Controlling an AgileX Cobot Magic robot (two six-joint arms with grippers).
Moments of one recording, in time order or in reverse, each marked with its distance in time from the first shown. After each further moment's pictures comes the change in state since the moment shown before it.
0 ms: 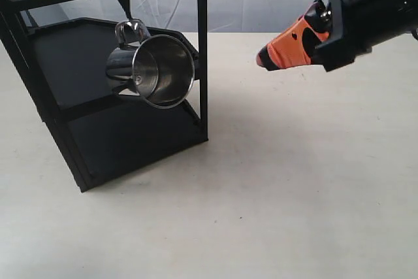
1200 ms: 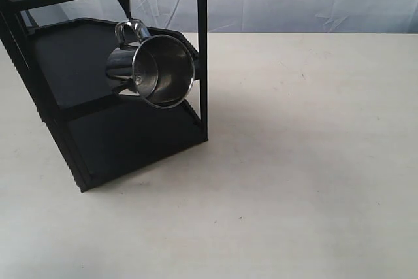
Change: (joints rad) left arm 0.000 0.000 0.000 0.000 0.000 0.000; right arm -0.219 -1.073 0.557 -0.591 -0.650 0.753
